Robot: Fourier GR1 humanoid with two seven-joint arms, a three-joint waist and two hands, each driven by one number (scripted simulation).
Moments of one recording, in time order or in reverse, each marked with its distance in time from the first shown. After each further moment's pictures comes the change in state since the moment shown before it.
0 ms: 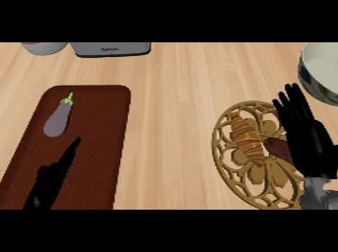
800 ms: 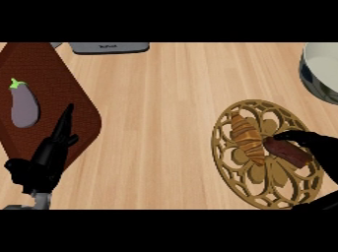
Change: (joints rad) left arm -0.077 -0.079 0.067 -0.267 0.042 0.113 0.005; right arm 0.077 -0.301 0.022 0.031 -0.022 0.710 -0.614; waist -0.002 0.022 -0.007
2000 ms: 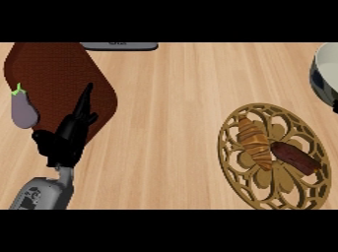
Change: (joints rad) left arm -0.176 -0.116 0.015 0.076 -0.067 -0.003 0.063; right arm -0.056 -0.325 -0.160 0.174 0.238 0.152 0.015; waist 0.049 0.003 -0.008
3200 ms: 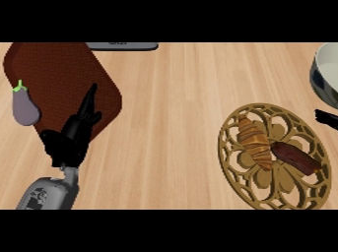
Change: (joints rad) left arm 0.001 -0.051 0.019 -0.003 -0.063 -0.018 0.021; right arm -0.058 0.030 0.130 0.205 0.063 0.007 -0.105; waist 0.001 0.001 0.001
